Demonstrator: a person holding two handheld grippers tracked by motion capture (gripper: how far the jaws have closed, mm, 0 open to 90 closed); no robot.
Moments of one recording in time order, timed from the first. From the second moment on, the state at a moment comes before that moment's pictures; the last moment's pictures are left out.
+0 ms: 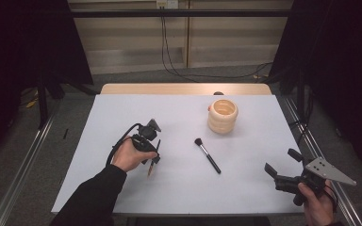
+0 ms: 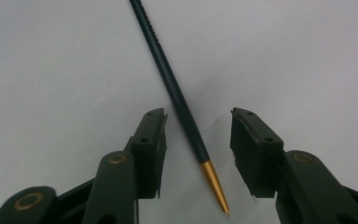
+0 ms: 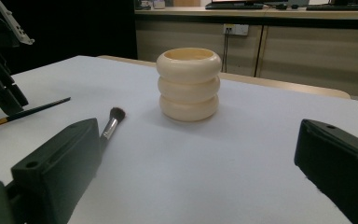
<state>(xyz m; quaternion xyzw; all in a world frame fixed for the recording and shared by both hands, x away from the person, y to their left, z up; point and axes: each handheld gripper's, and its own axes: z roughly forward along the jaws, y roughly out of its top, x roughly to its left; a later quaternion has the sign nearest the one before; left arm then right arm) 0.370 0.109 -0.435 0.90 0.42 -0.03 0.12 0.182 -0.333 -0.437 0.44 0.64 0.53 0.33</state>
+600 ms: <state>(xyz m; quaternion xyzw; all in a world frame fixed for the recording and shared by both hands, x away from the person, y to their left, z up) 0.366 0.104 -0.444 0.91 0.41 -0.01 0.09 0.181 -0.332 -0.437 0.44 0.65 0.53 0.33</state>
